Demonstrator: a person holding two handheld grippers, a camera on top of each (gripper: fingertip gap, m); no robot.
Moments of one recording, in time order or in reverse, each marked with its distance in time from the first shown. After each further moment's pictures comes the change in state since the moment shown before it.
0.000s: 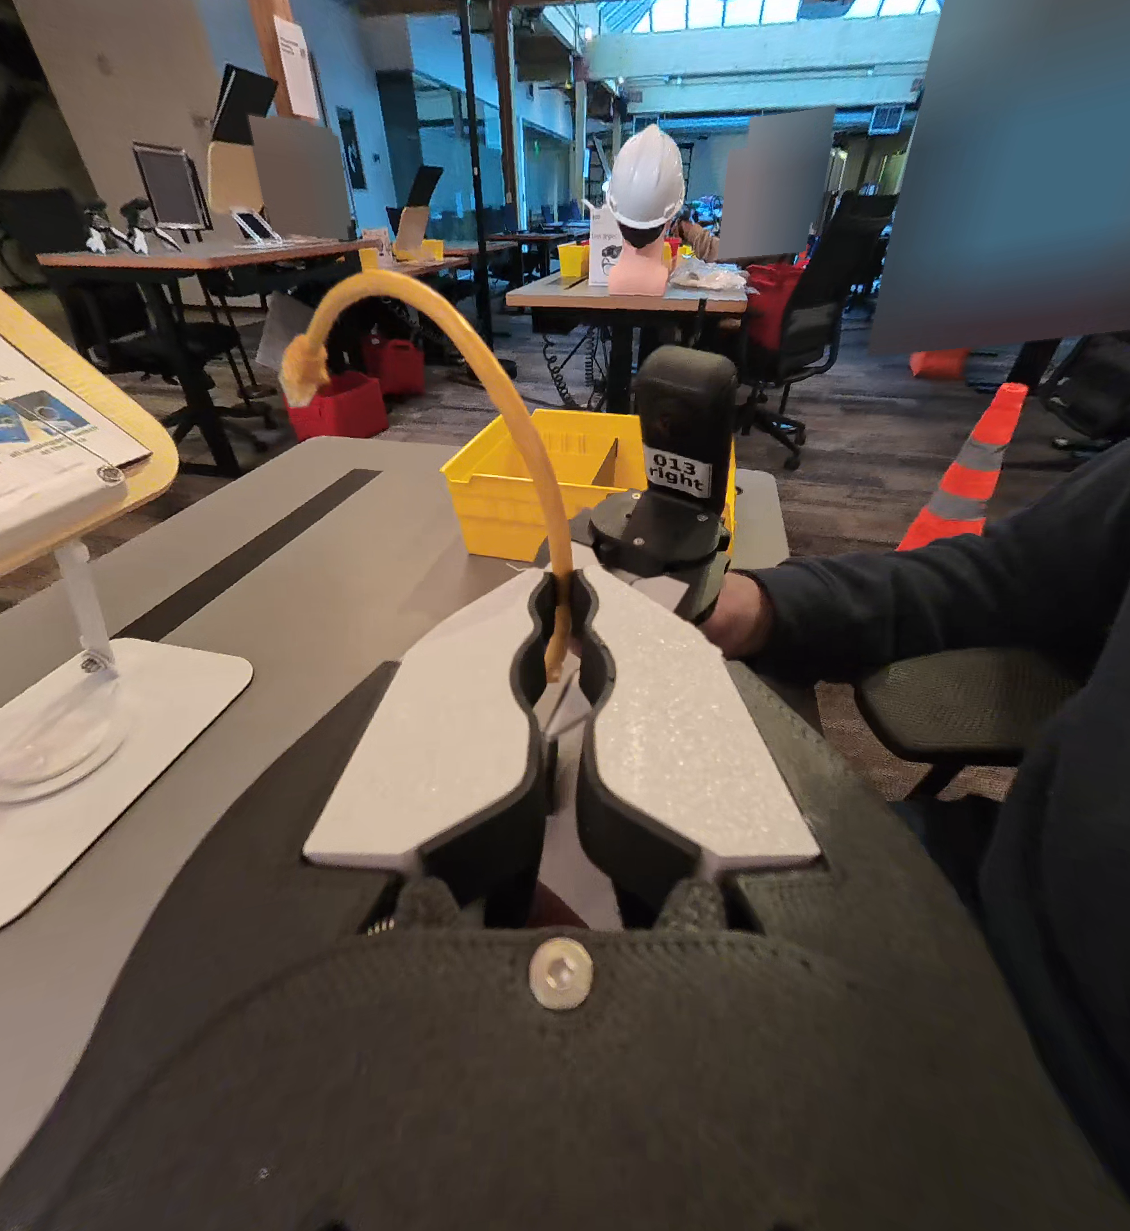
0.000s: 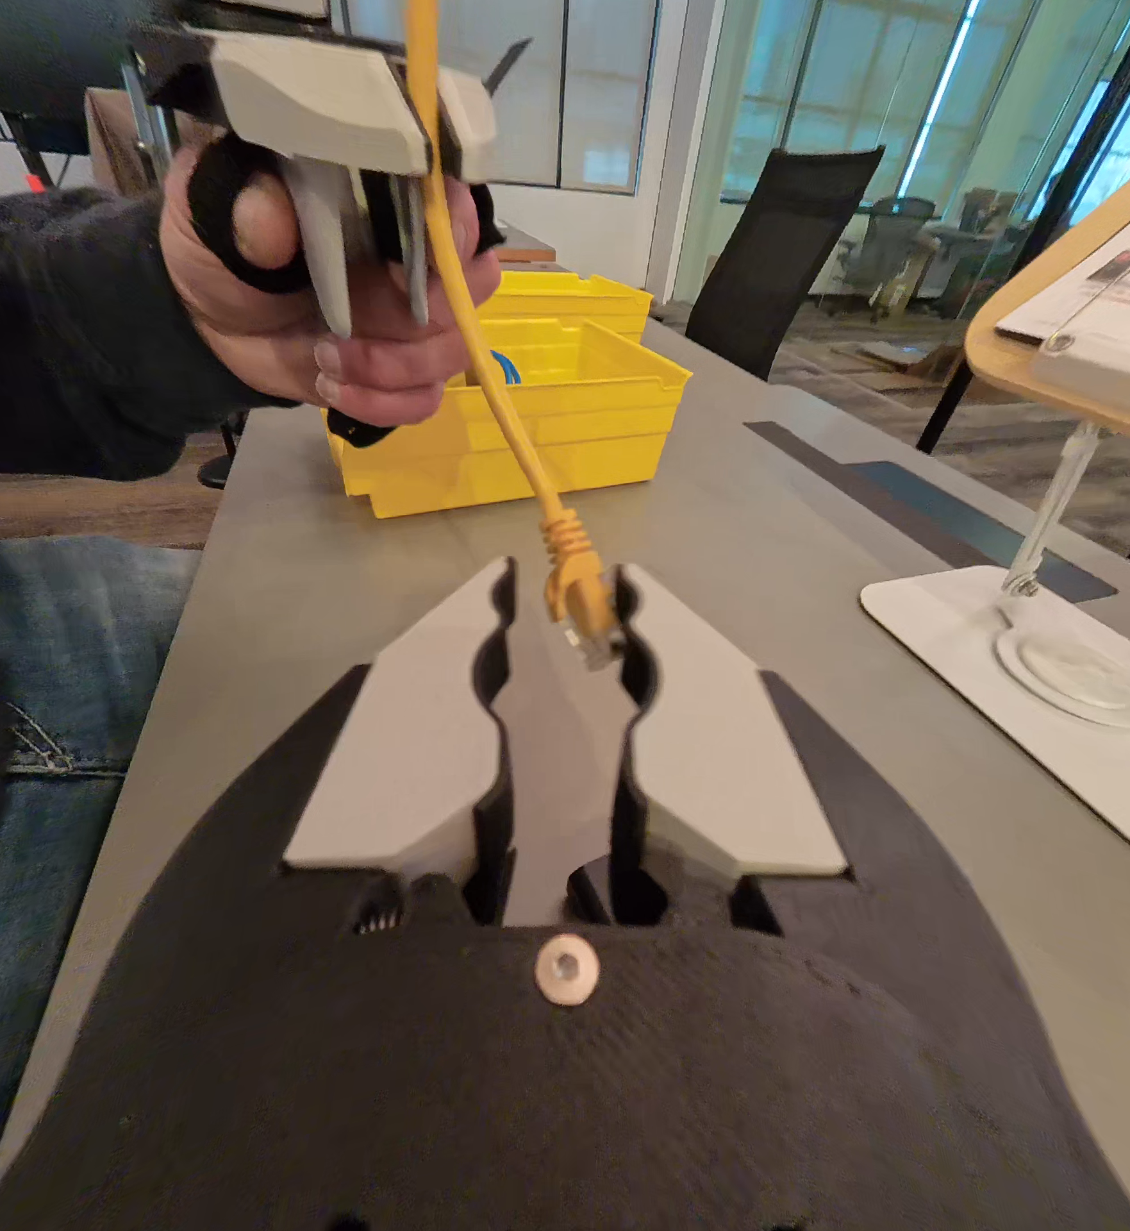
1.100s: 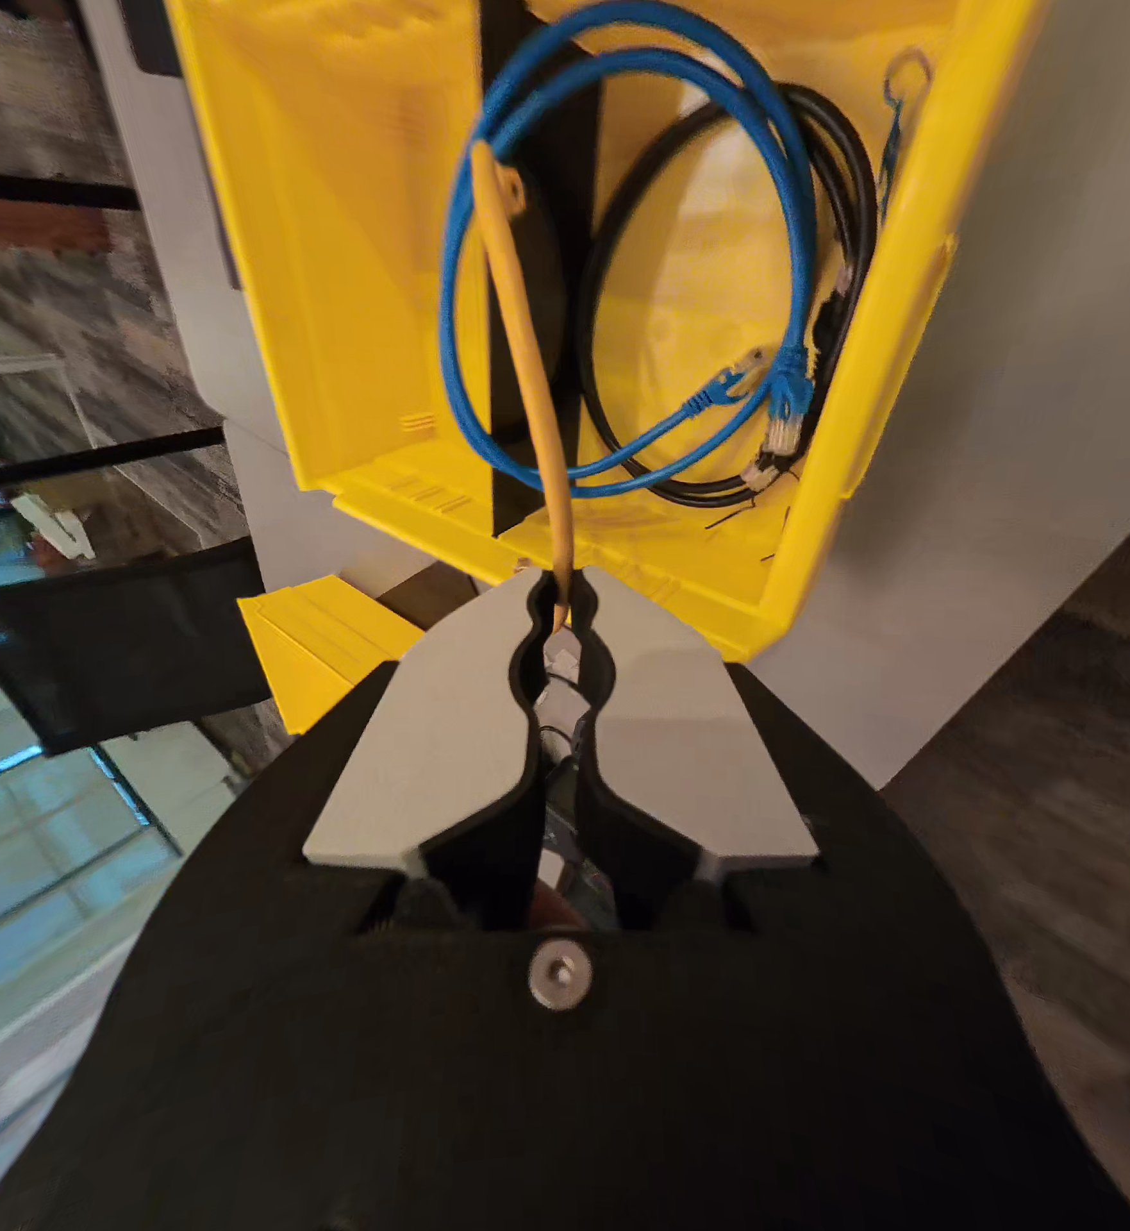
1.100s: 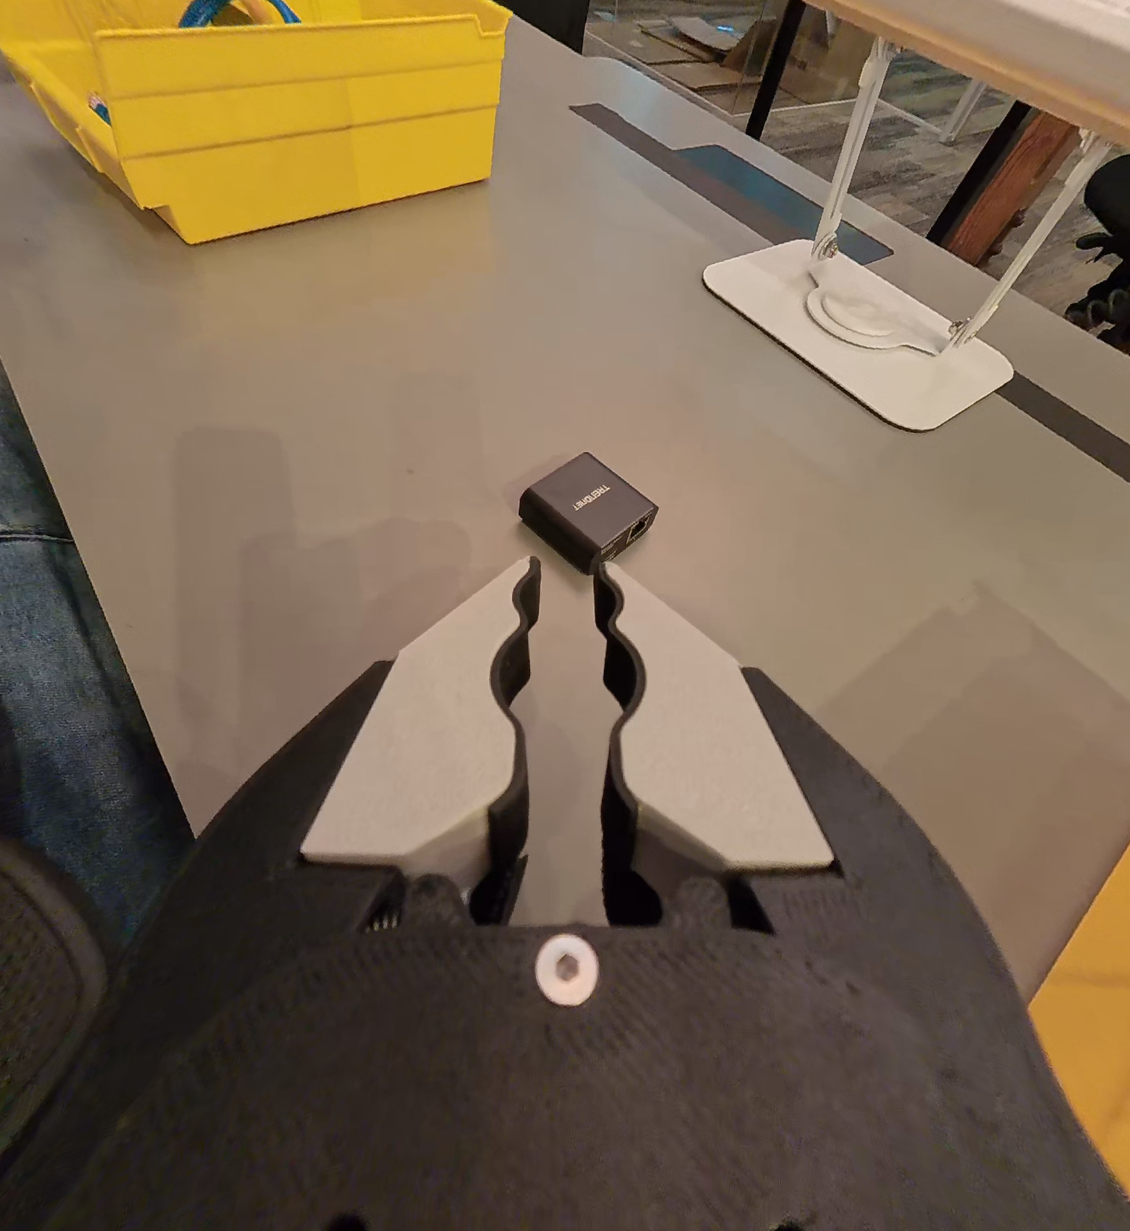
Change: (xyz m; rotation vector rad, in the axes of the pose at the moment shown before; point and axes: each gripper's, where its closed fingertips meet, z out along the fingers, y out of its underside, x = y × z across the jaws) left arm -0.074 0.107 -0.388 -1.408 -0.478 0.503; right arm -0.009 0.067 -0.122 -0.359 0.335 0.042
